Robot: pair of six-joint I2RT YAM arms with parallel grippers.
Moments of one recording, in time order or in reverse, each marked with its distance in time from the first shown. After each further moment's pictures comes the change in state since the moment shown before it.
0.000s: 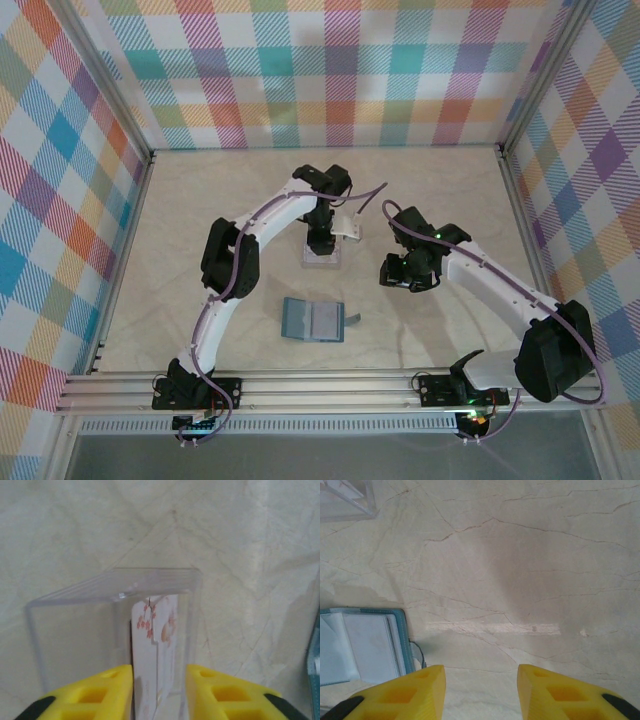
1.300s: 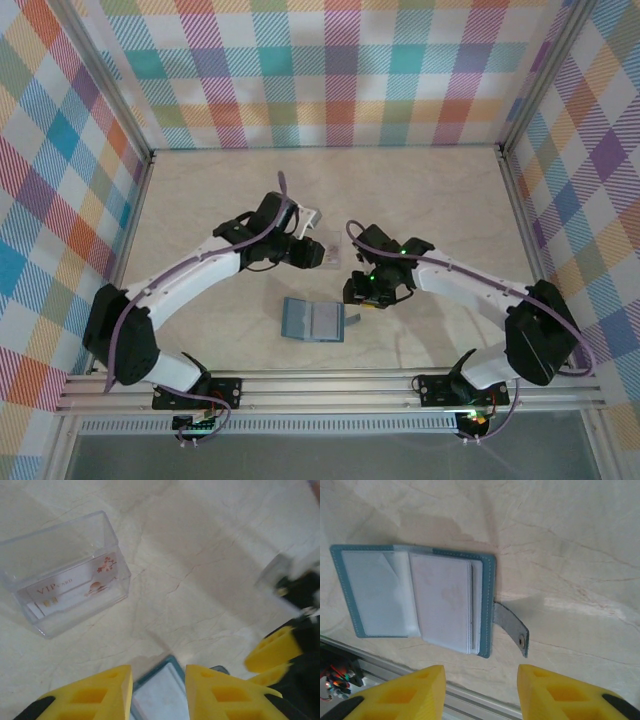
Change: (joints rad) left arm 0.000 -0.888 -1.027 0.772 0.182 -1.250; right arm 0.248 0.113 -0.035 0.181 -0.187 0.174
